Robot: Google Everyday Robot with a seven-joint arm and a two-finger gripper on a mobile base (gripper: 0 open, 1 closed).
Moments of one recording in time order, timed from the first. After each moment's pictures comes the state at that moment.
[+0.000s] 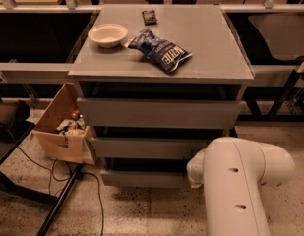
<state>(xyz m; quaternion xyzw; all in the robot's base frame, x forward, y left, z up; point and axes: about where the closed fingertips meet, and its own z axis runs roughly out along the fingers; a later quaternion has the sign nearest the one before) 0.635 -0.223 0.204 -0.70 0.71 -0.08 0.06</state>
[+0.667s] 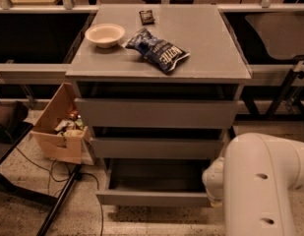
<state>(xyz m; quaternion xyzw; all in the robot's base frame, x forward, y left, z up) 0.521 -0.298 0.243 -0.65 0.75 -0.06 -0.05</state>
